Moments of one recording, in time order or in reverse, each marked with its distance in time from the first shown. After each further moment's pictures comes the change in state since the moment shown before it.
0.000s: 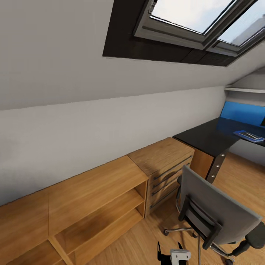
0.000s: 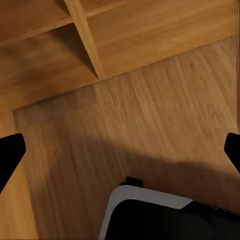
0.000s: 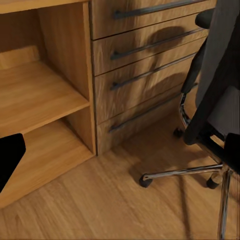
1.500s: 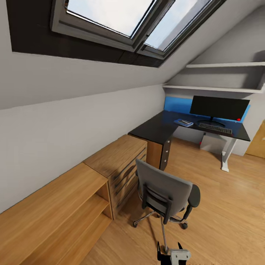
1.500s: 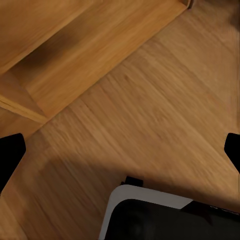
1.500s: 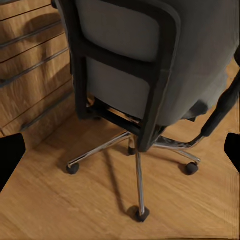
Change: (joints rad) left arm 0.000 0.000 0.001 0.000 0.002 0.001 0.000; right arm 0.000 0.000 0.000 0.000 0.005 0.000 0.002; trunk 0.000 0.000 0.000
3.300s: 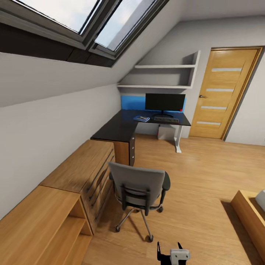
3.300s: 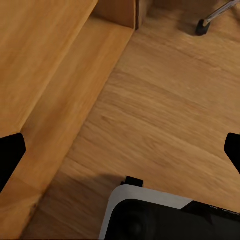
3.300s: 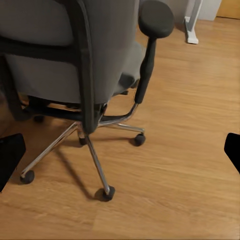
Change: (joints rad) left arm 0.000 0.000 0.000 -0.001 0.000 0.000 0.000; right arm 0.000 0.000 0.001 0.000 0.003 0.001 0.000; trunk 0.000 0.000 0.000
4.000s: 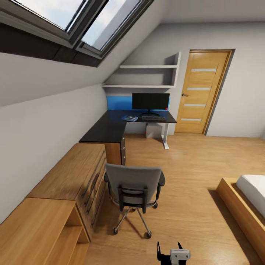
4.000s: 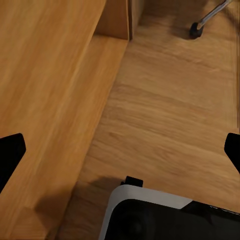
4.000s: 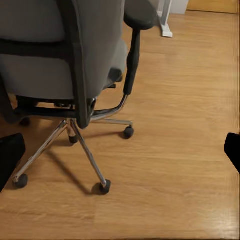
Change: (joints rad) left arm 0.000 0.000 0.000 0.001 0.000 0.000 -0.001; right arm 0.000 -0.002 0.001 0.000 0.002 -0.001 0.001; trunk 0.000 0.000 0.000
